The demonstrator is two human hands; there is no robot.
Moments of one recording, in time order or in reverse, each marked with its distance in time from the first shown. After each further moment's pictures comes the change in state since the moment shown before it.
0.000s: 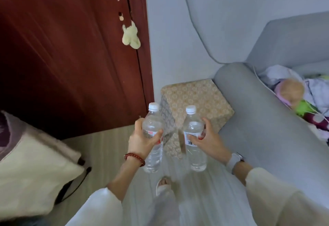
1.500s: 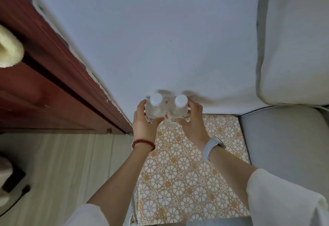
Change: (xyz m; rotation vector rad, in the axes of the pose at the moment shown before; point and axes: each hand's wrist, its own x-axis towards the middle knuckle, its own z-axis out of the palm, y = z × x) left_hand 0.502 -0.007 0.291 -0.102 0.245 -0.235; right_hand 0.587 0.123 0.001 0.103 -0.141 -0.102
